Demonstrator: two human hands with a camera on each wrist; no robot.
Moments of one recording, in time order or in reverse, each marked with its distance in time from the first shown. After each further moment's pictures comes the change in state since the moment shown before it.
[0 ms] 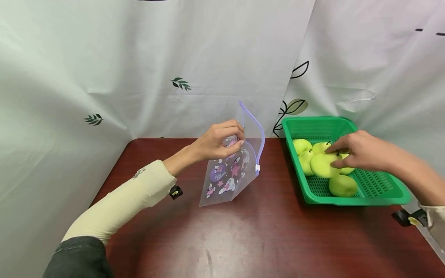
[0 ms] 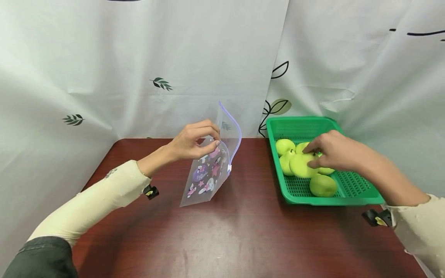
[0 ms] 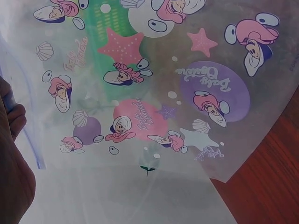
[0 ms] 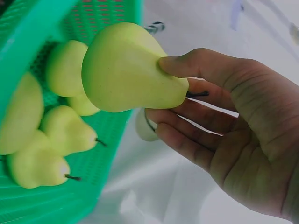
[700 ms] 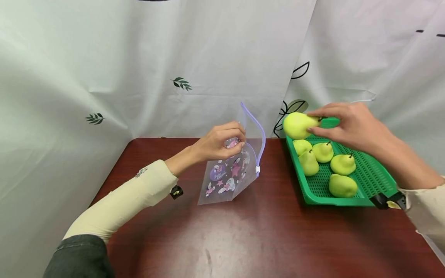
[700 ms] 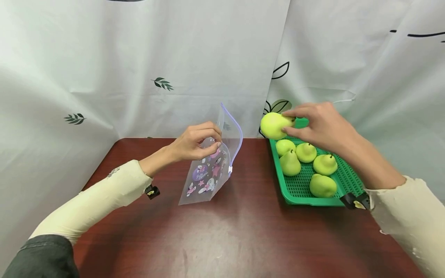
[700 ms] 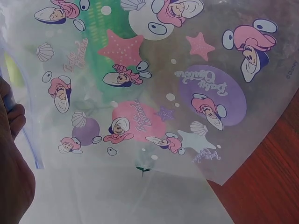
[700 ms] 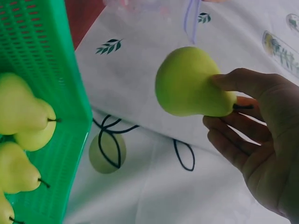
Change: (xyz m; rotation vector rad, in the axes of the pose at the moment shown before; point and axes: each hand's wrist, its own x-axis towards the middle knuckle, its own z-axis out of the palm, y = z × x) left_hand -0.004 -0.004 0.006 -0.002 -0.009 0.024; right_hand 0.038 -0.038 -0.029 0.058 0.618 -0.247
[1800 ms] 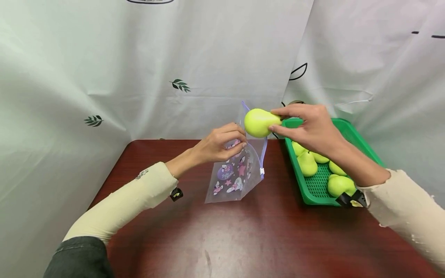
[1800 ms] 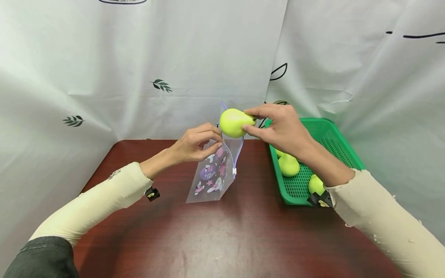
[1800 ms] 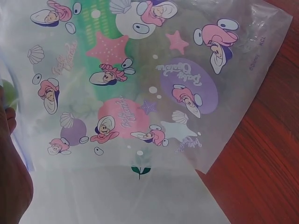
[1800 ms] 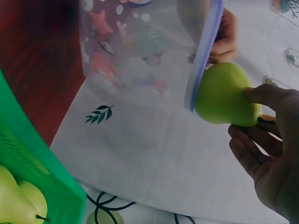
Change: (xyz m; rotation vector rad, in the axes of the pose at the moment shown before) left_hand -0.002 0.002 0.002 0.053 0.009 0.025; right_hand 0.037 -0.058 0.045 0.297 0.111 0.047
